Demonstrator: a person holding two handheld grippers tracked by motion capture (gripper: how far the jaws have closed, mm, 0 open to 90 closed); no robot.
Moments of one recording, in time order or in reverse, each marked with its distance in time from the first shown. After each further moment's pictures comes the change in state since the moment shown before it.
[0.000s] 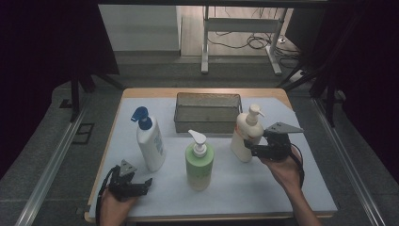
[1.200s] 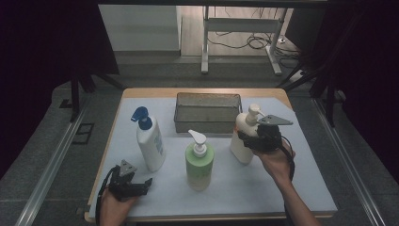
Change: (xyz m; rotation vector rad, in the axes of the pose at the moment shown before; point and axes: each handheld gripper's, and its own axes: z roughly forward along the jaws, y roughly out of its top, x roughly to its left) left arm 0.000 0.000 0.000 0.000 0.000 0.000; right arm 0.013 0.023 0.018 0.002 -0.050 0.008
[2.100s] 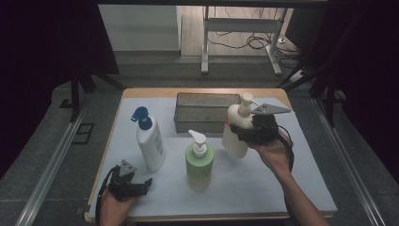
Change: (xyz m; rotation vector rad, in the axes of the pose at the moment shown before) left arm 0.000 0.000 0.000 0.000 -0.001 0.000; right arm 0.020 0.044 -0.015 -0.013 0.100 -0.029
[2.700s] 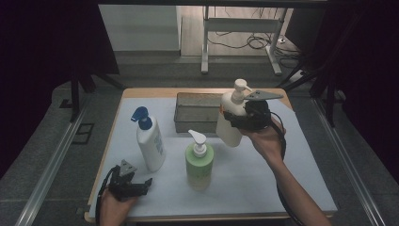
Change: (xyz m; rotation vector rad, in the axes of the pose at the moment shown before) left arm 0.000 0.000 0.000 0.000 -0.001 0.000; right arm 0.003 0.035 0.016 -0.027 -0.014 0.004
